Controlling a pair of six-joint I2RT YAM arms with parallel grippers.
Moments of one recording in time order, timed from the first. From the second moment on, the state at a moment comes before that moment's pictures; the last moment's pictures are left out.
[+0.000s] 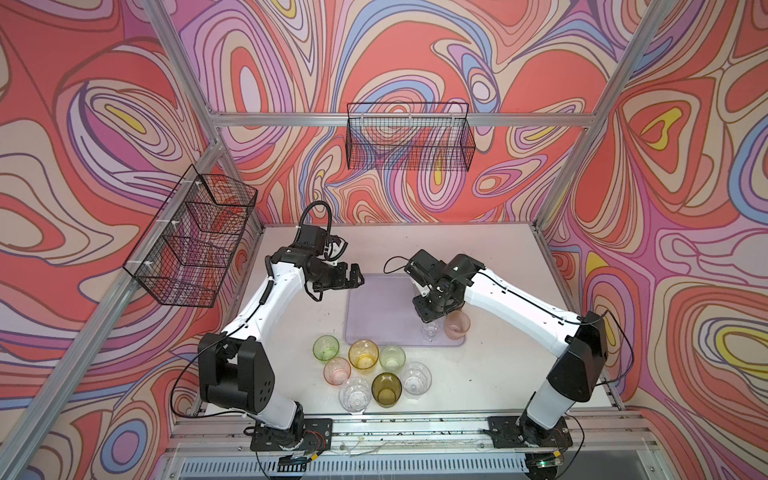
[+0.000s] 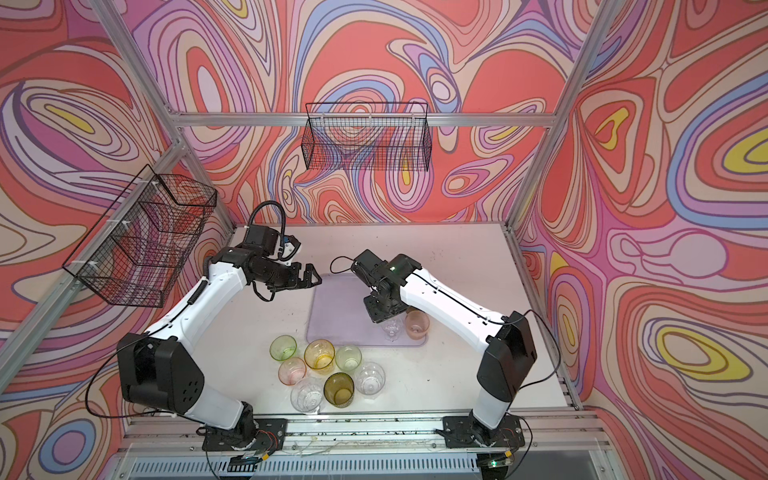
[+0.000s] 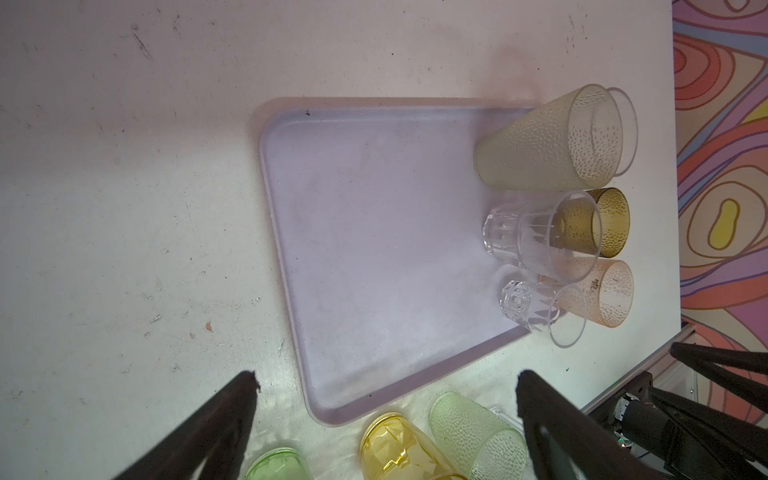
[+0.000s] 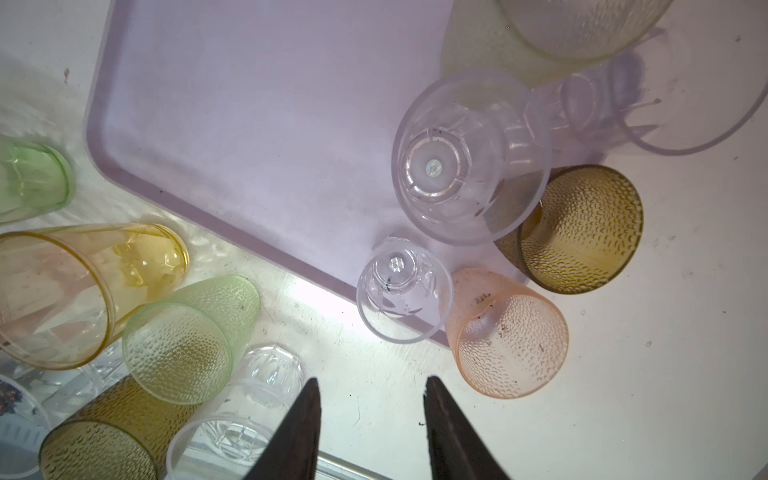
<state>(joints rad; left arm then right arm) -0.18 1.54 1.36 -0.91 0.39 -0.21 0.81 1.71 1.62 -1.24 0.09 0.32</state>
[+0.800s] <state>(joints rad) -0.18 1.54 1.36 -0.91 0.38 -0.21 1.08 1.56 1.54 -1.25 0.07 0.25</state>
